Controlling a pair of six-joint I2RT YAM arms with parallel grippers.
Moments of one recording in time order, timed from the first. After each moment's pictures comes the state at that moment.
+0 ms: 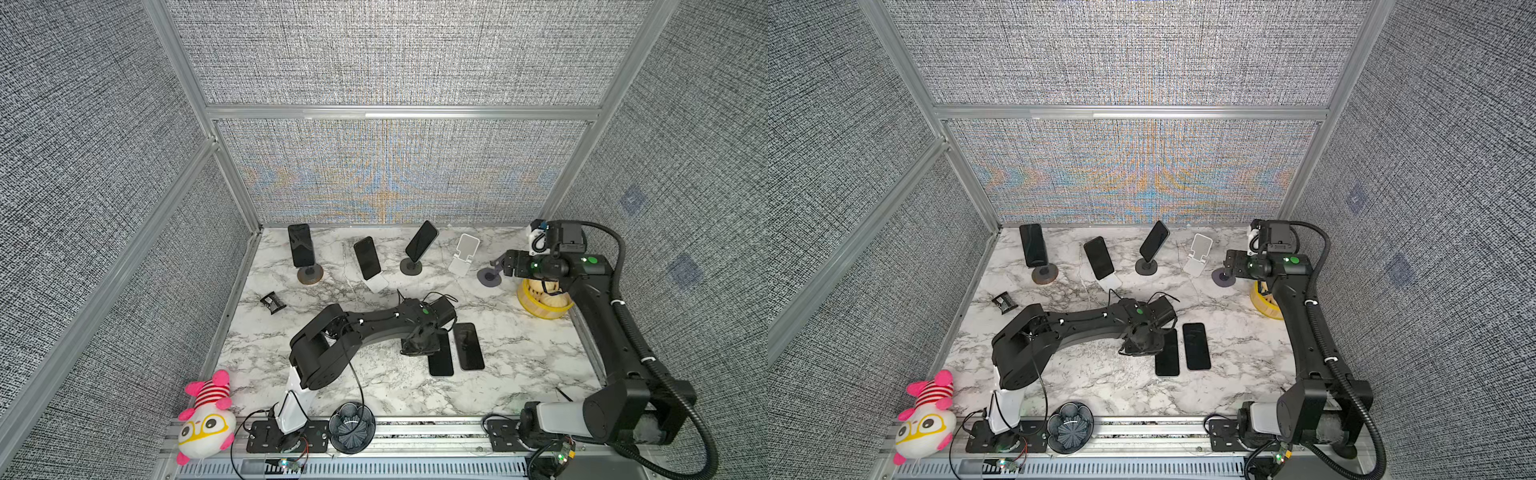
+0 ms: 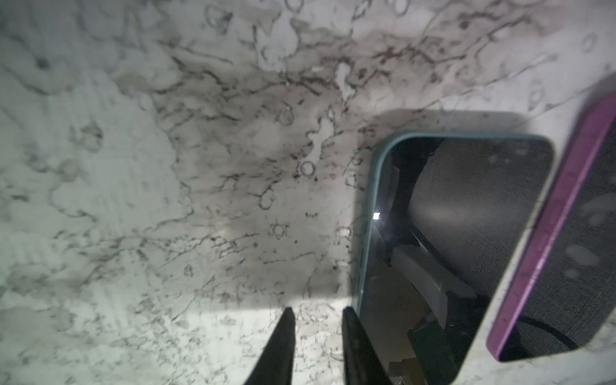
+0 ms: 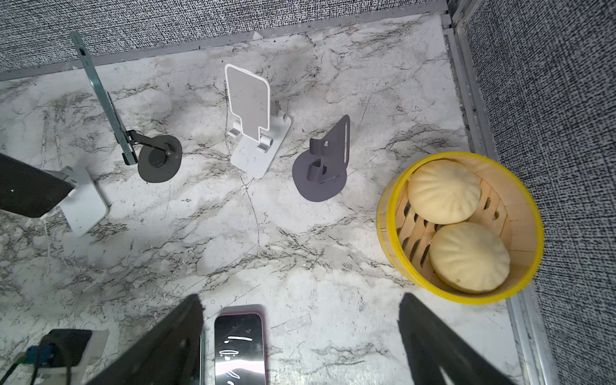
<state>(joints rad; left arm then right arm) -1.07 2.04 1.45 -0.81 0.04 -1.08 -0.03 1.35 1.36 -0.86 -0.06 0.07</state>
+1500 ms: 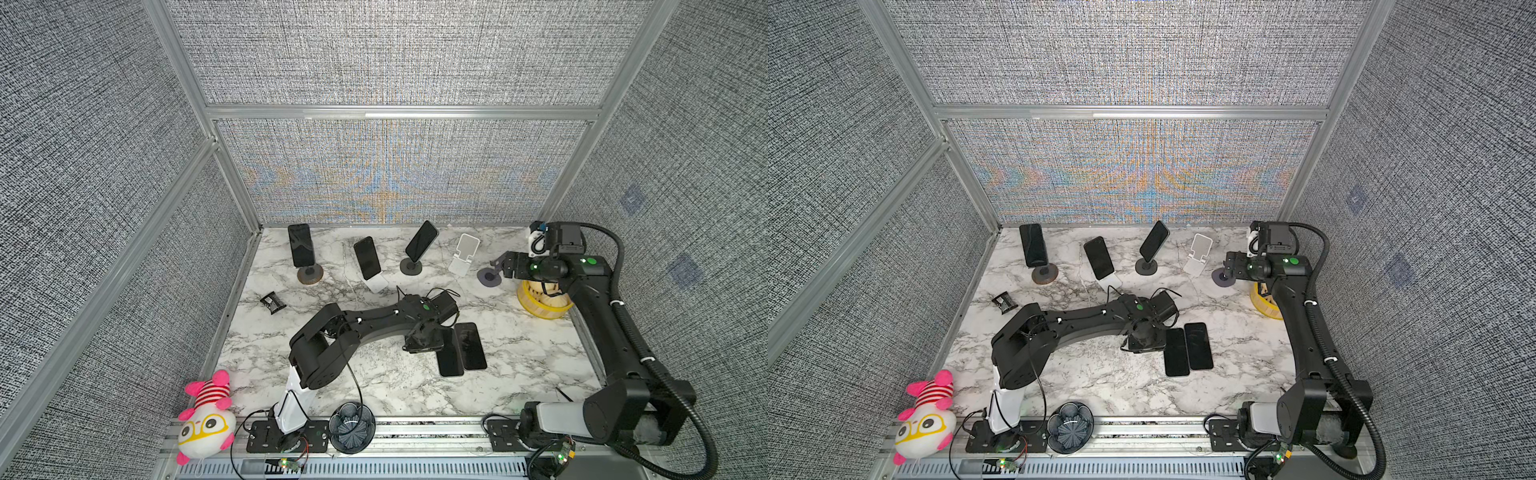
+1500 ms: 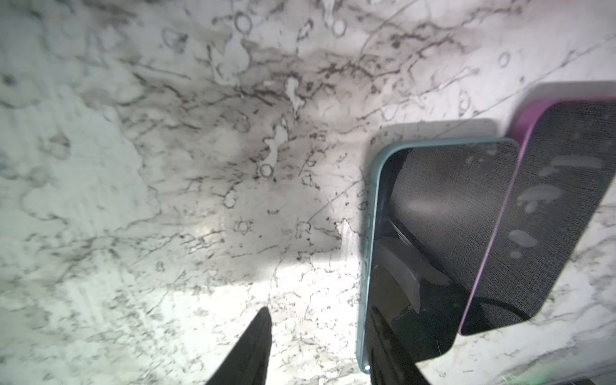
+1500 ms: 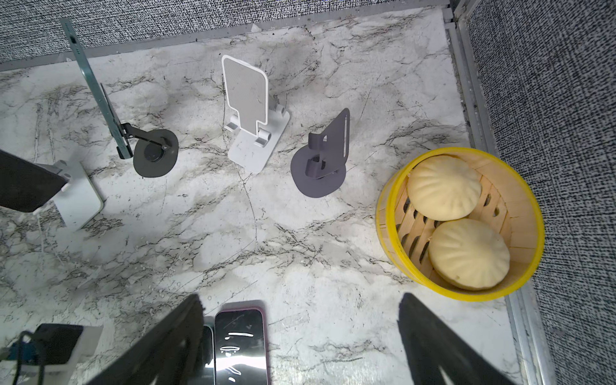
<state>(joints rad) -1.05 2.01 1.49 -0.81 0.08 -1.04 -0.03 1.35 1.34 -0.86 -0.07 0.07</state>
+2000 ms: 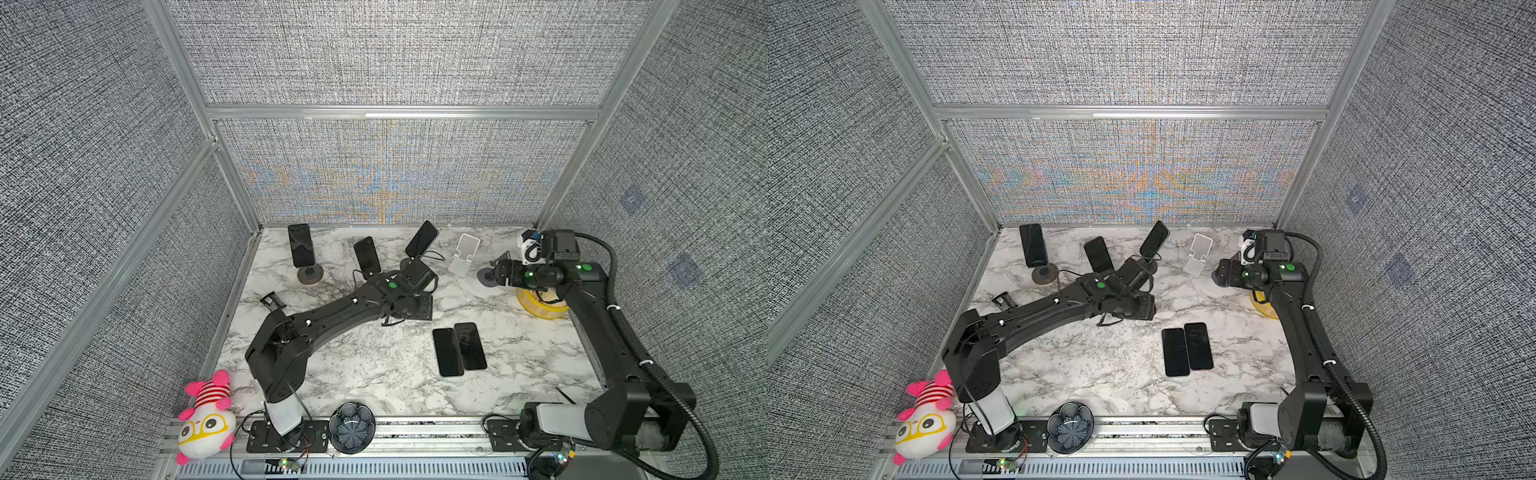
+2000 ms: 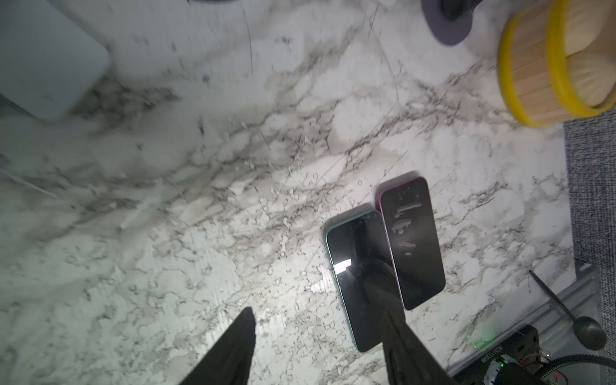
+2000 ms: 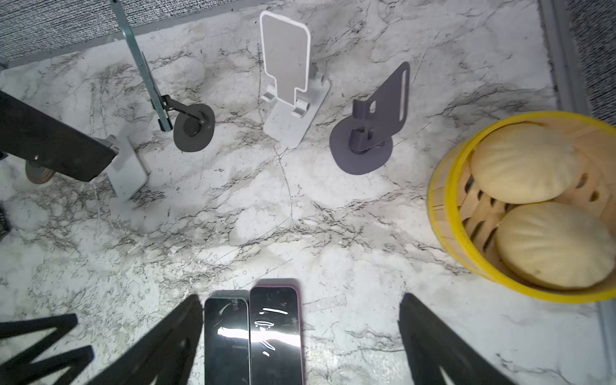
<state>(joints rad) -0.91 1.73 1.45 -0.71 0.01 -0.66 0.00 1.31 1.24 -0.84 -0.21 0.11</state>
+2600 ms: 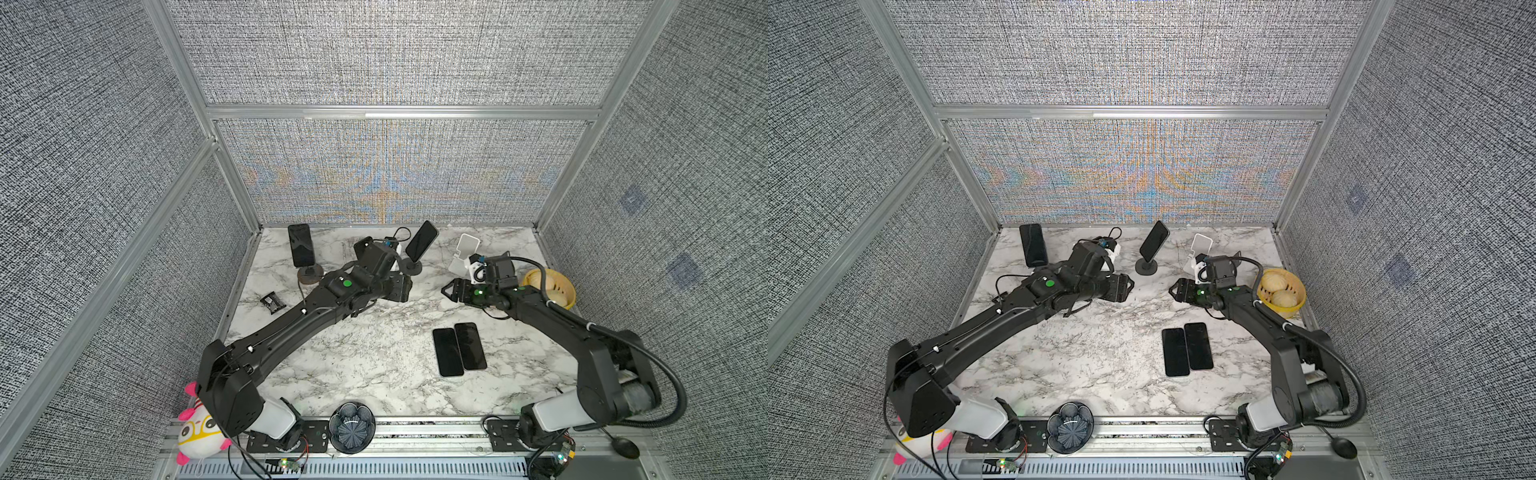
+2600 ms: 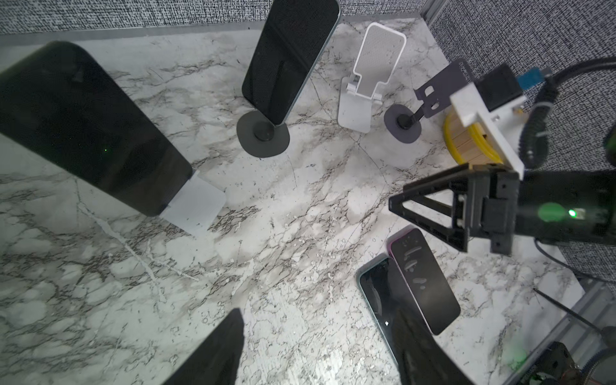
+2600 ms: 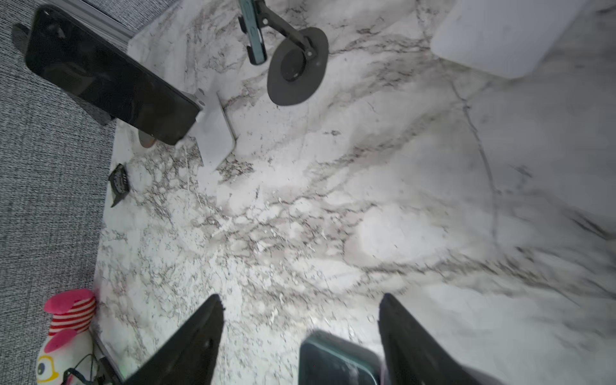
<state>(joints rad) -0.78 1.45 1.29 -0.58 -0.02 -0.41 0.27 1.53 0.90 -0.15 -0.42 0.47</state>
